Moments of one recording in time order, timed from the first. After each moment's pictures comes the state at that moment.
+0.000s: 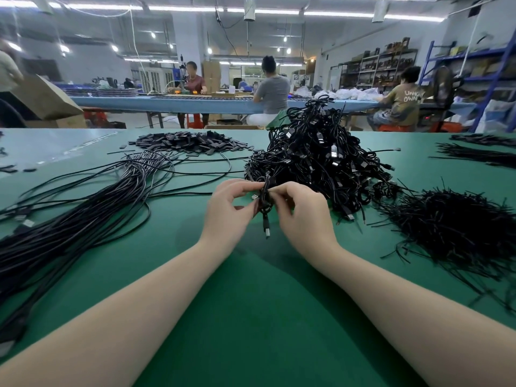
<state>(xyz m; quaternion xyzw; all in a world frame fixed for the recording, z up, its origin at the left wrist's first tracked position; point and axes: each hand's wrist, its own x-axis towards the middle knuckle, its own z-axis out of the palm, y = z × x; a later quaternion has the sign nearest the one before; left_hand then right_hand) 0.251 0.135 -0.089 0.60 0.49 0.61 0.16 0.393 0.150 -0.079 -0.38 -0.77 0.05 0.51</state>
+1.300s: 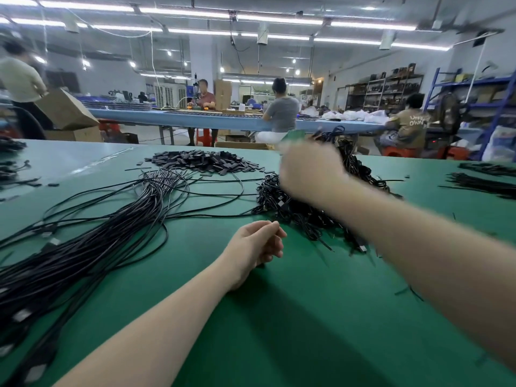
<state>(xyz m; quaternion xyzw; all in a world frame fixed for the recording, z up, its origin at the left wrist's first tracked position) 0.253 0.131 -0.082 0.50 0.45 0.56 0.48 0.362 0.189 0.045 -0.47 -0.81 -0.25 0.25</state>
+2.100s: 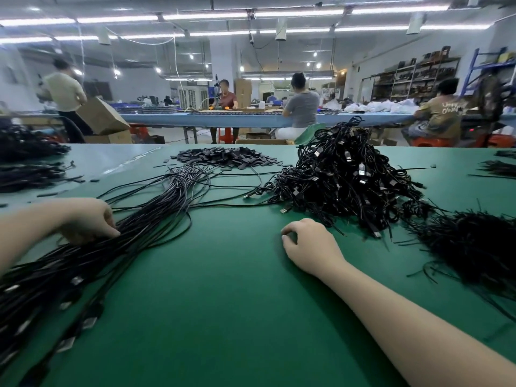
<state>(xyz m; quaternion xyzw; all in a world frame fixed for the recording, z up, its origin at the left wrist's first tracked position) -0.002 0.043 -0.010 0.45 0.89 -0.04 0.11 0.374 0.153 -0.092 -0.50 -0.83 0.07 0.24</state>
